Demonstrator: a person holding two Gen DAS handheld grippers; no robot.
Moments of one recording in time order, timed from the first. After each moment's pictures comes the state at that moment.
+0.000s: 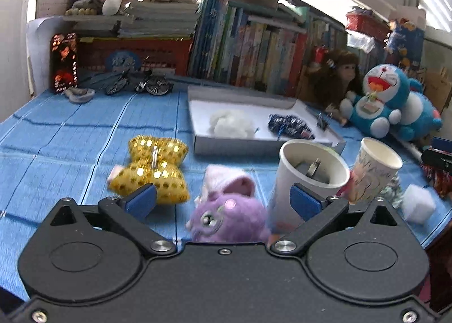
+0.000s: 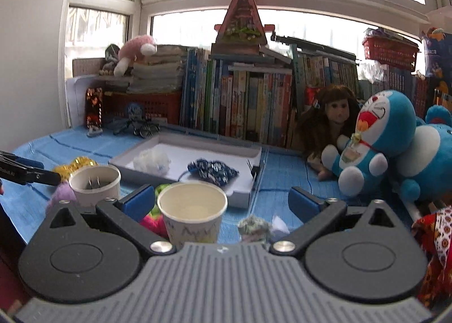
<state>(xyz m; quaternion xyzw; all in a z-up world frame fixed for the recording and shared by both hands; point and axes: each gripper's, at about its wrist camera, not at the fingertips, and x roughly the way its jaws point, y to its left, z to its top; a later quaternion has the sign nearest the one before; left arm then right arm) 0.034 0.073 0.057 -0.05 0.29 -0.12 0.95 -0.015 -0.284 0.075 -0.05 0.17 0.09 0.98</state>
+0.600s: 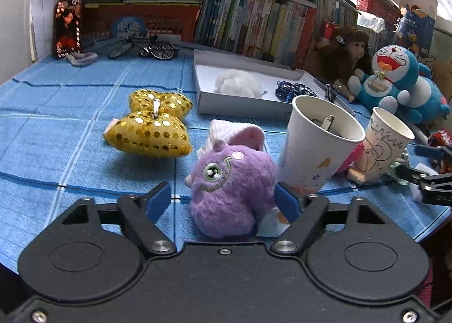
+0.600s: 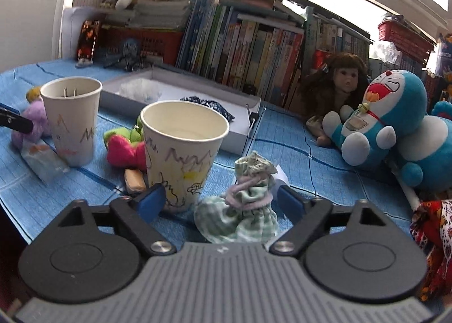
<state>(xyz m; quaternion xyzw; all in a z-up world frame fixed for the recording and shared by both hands) 0.034 0.071 0.023 -0.07 0.33 -0.12 0.93 0.011 -0.267 0.018 -0.14 0.24 0.07 0.96</state>
